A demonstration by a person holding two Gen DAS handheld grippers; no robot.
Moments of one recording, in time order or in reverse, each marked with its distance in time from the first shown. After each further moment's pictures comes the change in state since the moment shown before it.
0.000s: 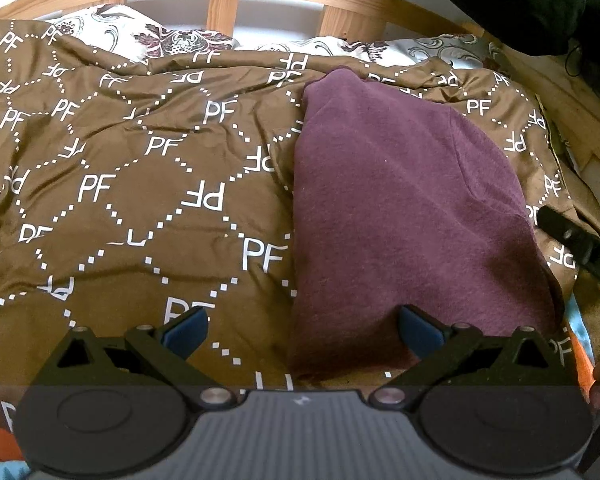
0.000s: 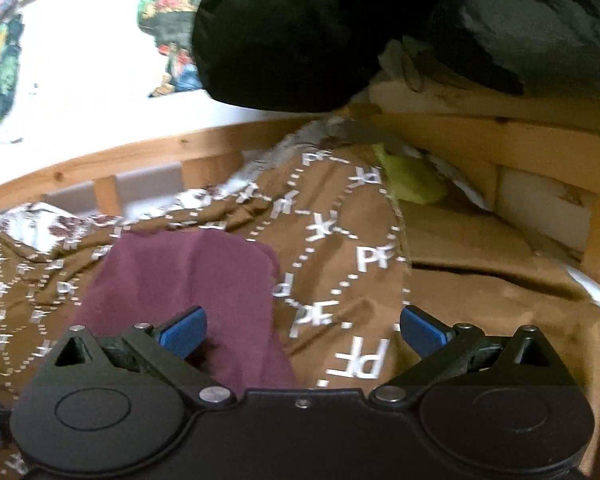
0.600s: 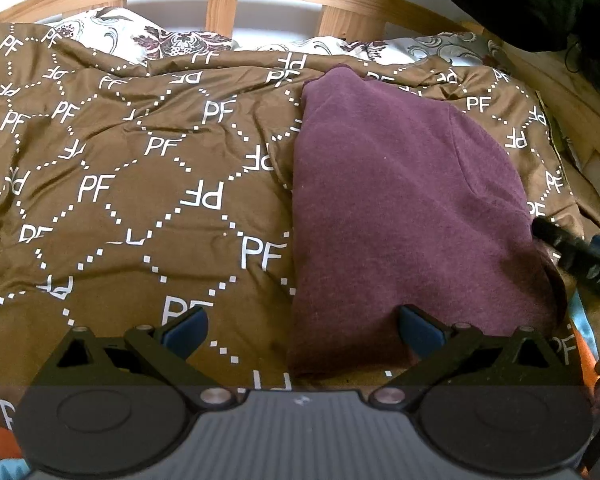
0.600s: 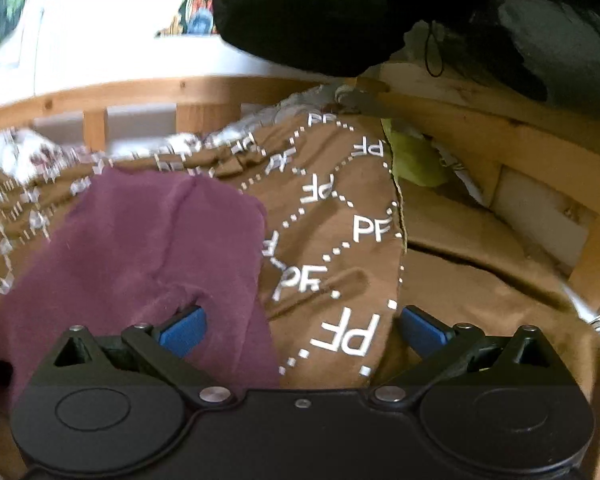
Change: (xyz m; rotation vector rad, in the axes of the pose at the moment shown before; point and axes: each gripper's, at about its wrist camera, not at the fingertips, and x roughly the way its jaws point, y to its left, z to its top) left arm 0.002 -0.004 -0.003 0.006 -0.006 0.014; right arm 0.012 0.006 -0.006 -0.103 0.061 -0.082
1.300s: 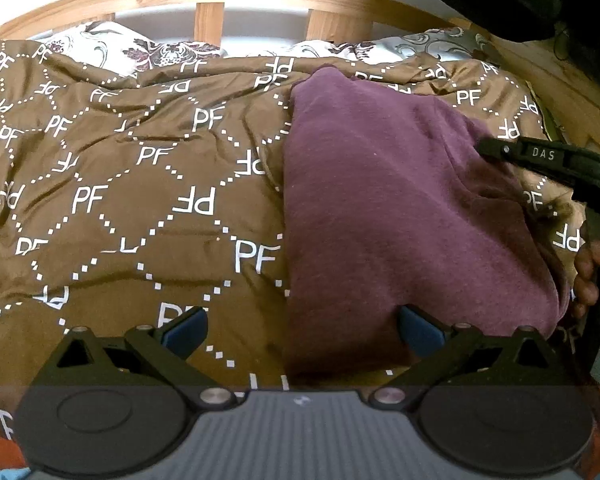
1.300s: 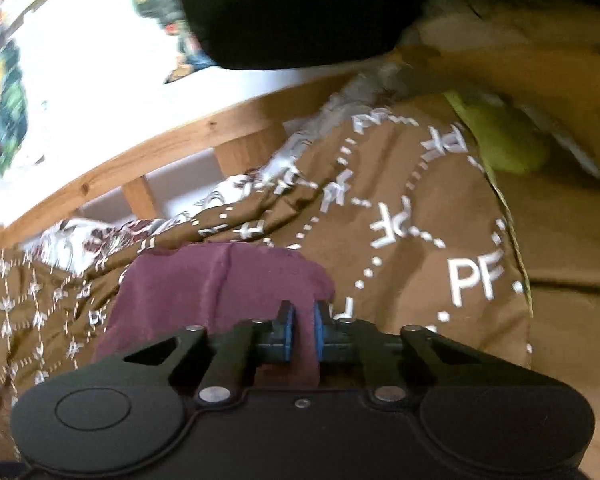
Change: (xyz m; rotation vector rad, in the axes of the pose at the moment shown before) left arm 0.002 -0.004 -0.005 0.051 -0.025 0.004; right arm 0.073 -0.002 0.042 0.113 0.003 0.300
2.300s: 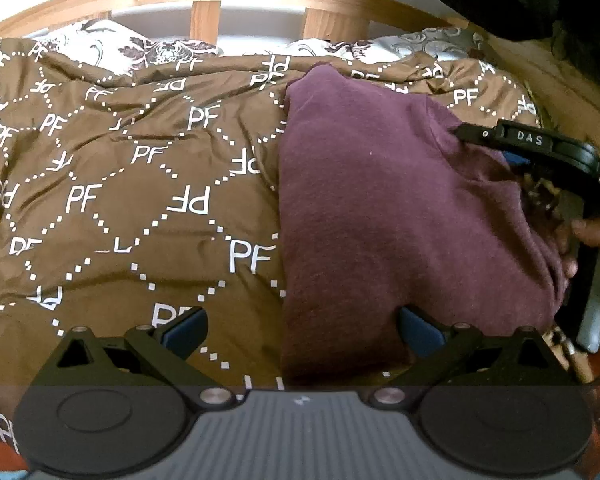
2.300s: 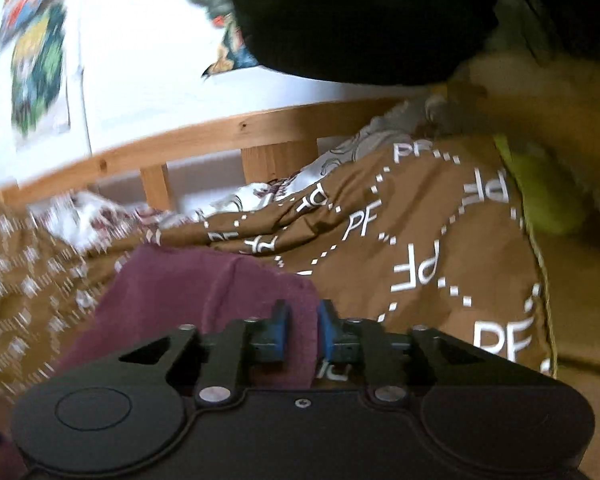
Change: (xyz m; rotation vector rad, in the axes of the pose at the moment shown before) left arm 0.000 0.002 0.001 -0.005 -0.001 -0.026; right arm 0.027 -0.025 0.008 0.017 -0.006 0.092
